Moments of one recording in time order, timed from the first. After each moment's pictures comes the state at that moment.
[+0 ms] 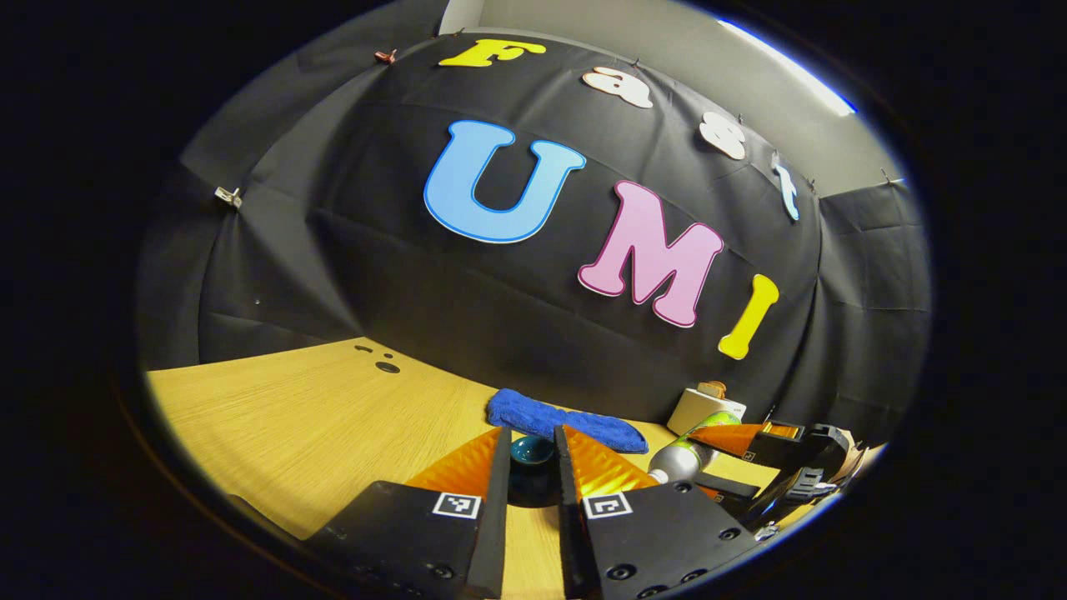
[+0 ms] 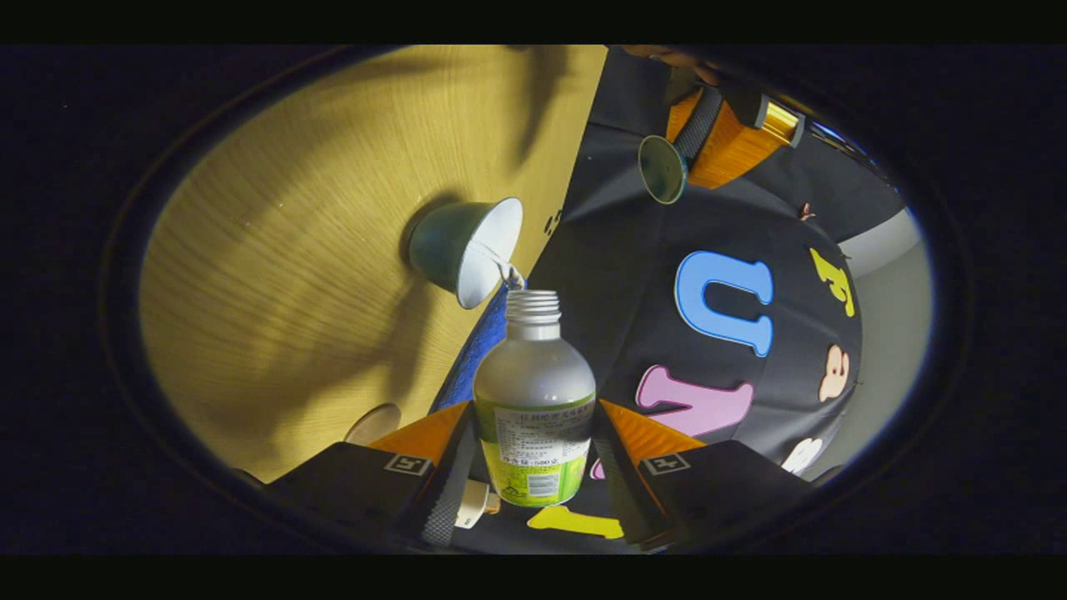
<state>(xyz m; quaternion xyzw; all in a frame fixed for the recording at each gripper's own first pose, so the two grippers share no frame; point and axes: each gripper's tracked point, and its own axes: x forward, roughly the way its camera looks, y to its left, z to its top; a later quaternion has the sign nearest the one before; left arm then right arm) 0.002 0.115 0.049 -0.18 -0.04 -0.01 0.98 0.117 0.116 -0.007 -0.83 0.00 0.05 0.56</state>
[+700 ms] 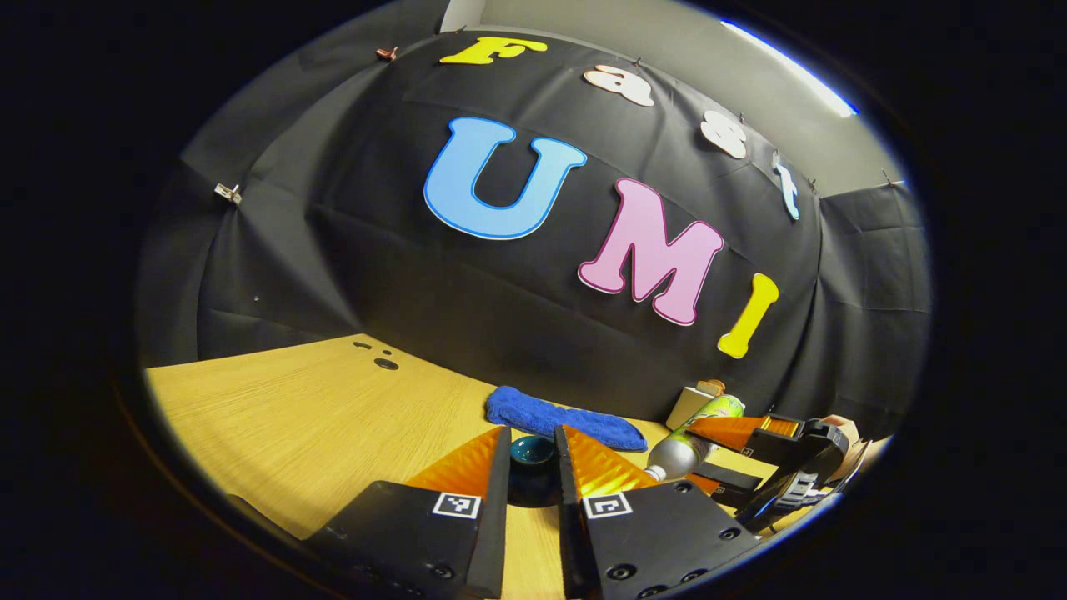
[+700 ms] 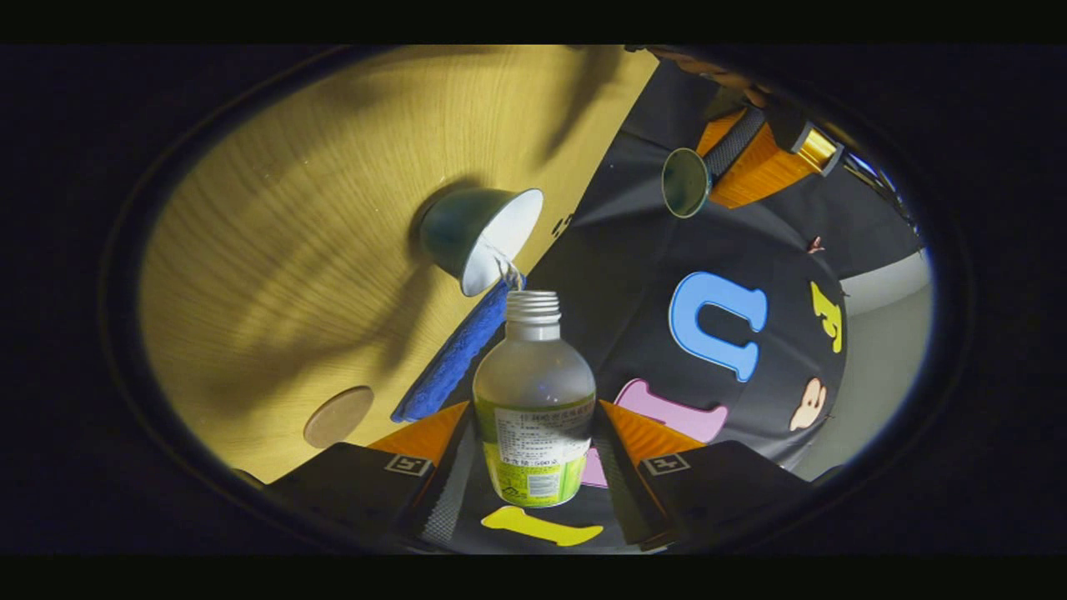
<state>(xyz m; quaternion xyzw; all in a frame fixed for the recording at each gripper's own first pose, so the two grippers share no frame) 0.003 0.115 0.047 -0.19 -0.03 -0.01 0.98 0.121 0.117 0.004 -0.87 -0.02 0.05 0.50</state>
